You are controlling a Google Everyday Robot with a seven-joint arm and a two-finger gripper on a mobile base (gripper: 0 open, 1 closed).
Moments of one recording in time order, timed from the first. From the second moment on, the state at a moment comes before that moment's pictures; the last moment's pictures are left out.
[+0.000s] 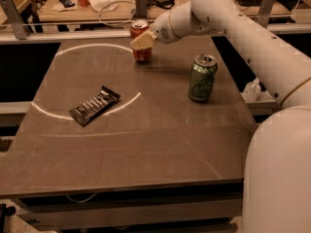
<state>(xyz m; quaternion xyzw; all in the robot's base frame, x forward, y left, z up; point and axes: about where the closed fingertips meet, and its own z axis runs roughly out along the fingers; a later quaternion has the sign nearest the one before) 0.776 0.026 0.891 -0.45 0.74 0.21 0.45</state>
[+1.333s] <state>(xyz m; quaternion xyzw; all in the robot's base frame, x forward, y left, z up) 0.634 0.077 0.930 -0.48 0.72 0.33 0.37</state>
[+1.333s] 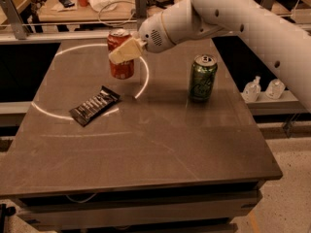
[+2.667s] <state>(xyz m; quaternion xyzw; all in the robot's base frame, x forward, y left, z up) 0.612 0.102 0.878 -0.53 0.71 0.25 0.39</state>
